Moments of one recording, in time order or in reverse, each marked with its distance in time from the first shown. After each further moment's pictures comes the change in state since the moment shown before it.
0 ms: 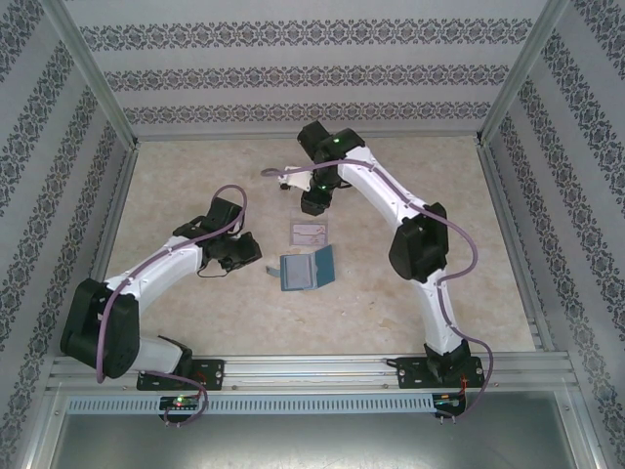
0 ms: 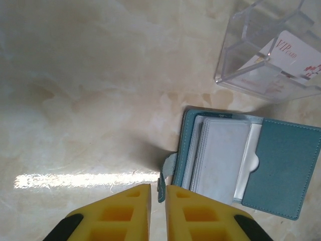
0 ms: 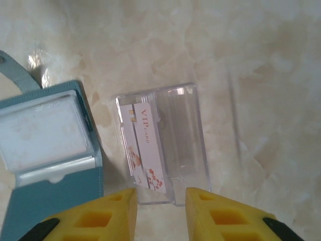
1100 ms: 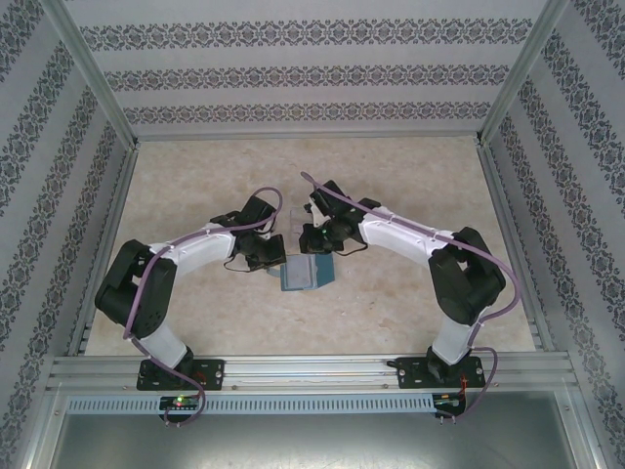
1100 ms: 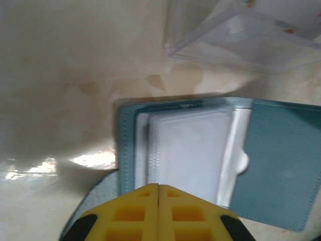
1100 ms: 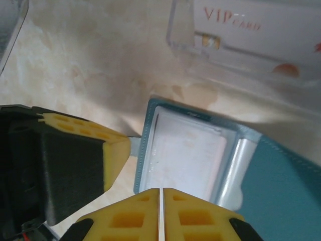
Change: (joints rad) left arm -0.130 0.266 0.121 0.070 0.059 0.005; right arm 0.100 -0.450 -0.969 0.740 -0.155 1.296
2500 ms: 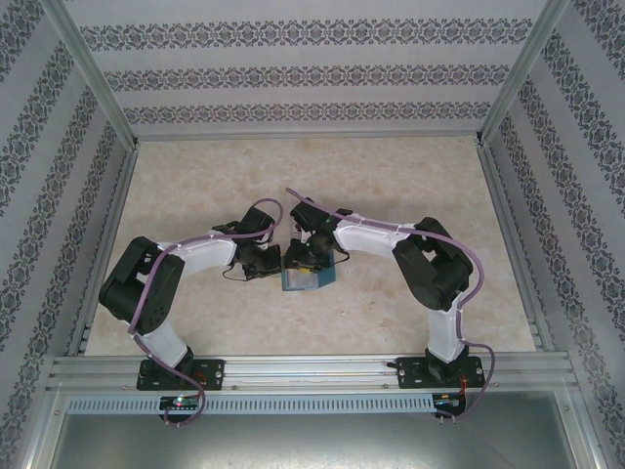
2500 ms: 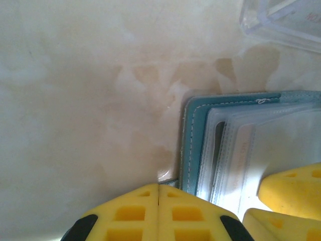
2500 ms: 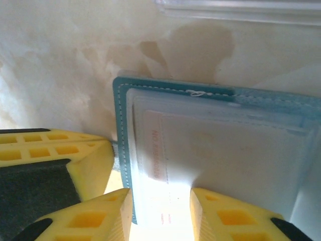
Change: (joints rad) left arm 0.001 0.030 -0.095 0.082 -0.025 0.025; right arm 0.085 0.187 0.060 -0.027 0.021 0.201
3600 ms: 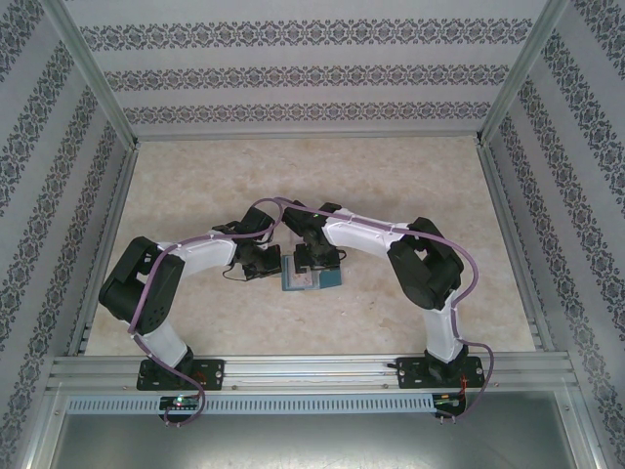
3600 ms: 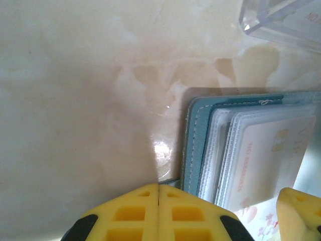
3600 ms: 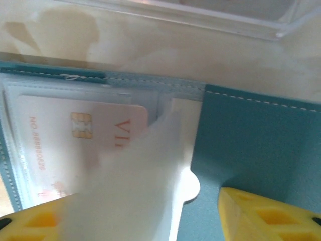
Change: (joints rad) left arm 0.000 0.000 0.001 -0.001 0.000 0.000; right arm 0.046 0.046 0.140 -0.340 0.311 -0.106
